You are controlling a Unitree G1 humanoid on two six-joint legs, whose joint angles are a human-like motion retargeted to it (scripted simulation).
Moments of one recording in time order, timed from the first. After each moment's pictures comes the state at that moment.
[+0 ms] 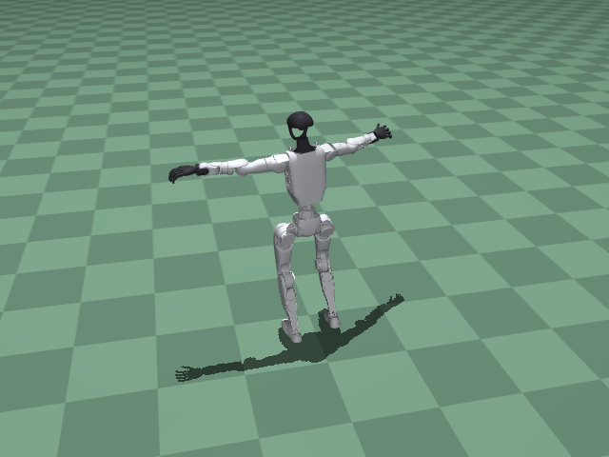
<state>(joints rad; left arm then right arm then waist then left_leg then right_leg) -0.47 1.58 -0.10 1.38 0.16 0.15 0.01 -0.55 -1.37 0.10 1.34 0.40 0.04 -0.24 0.07 -0.06 0.12 -0.07 -0.04 0.02 0.53 -0.62 0.17 -0.27 -0.17 -0.14 0.96 -0.48 0.01</state>
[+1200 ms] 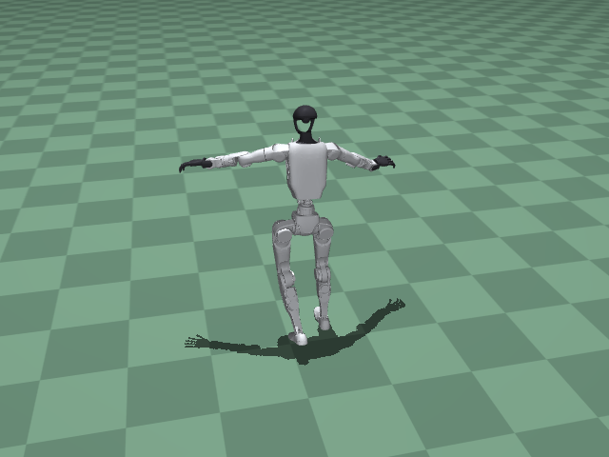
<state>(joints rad) -0.64 1.28 -0.40 1.38 0.14 0.07 0.13 -0.66 -1.09 0.30 1.36 0.18 0.00 -0.54 -0.05 -0.03 0.18 -0.17 -0.13 0.10 0.73 -0.32 0.12 -0.25 -0.15 -0.05 0.12 -0.06 0.08</state>
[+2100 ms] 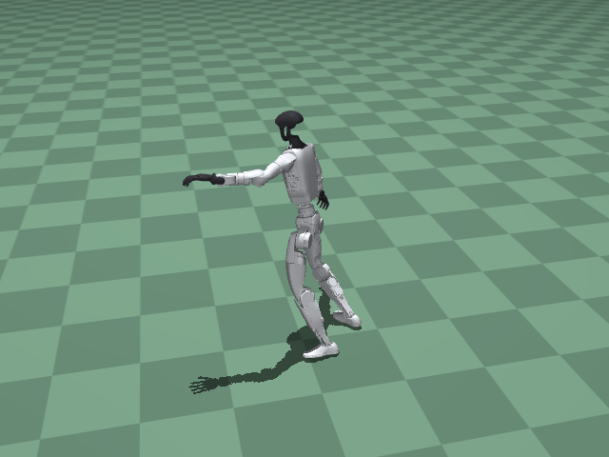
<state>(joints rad) -0.69 1.31 -0.27 0.81 0.43 0.14 0.18 -0.05 -0.60 -0.01 1.34 0.49 0.00 -0.29 -0.09 -0.02 0.01 -0.05 0.30 0.59 0.40 -0.39 -0.06 -0.05 -0.30 -0.49 0.67 -0.62 0.01</state>
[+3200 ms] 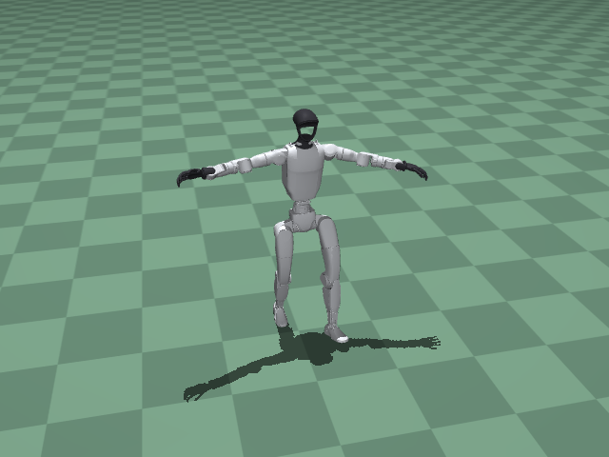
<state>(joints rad) -0.76 1.26 -0.42 1.49 0.18 0.18 -0.05 -0.18 -1.45 -0.26 1.35 0.45 0.04 -0.19 0.11 -0.08 0.11 -0.25 0.05 0.25 0.21 -0.14 0.01 0.14 -0.07 -0.05 0.35 -0.37 0.01</state>
